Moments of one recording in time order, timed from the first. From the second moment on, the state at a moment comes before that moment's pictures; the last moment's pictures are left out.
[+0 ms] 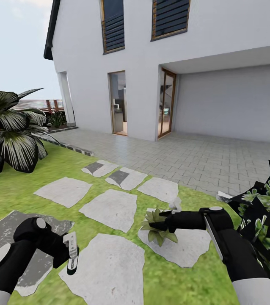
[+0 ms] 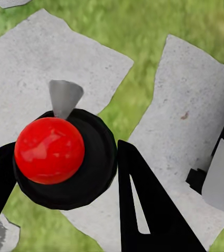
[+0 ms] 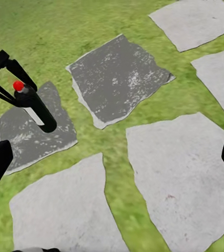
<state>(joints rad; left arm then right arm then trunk) -0.46 0.26 -0.01 -1.30 -0.91 0.41 -1.56 -0.53 -0.10 0.03 -1.35 0.17 0.79 1.18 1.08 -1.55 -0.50</state>
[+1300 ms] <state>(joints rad) -0.48 0.05 -0.17 -1.31 -0.91 0.38 -1.56 -0.53 0.02 0.22 -1.35 0.17 0.79 1.18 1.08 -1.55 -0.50</state>
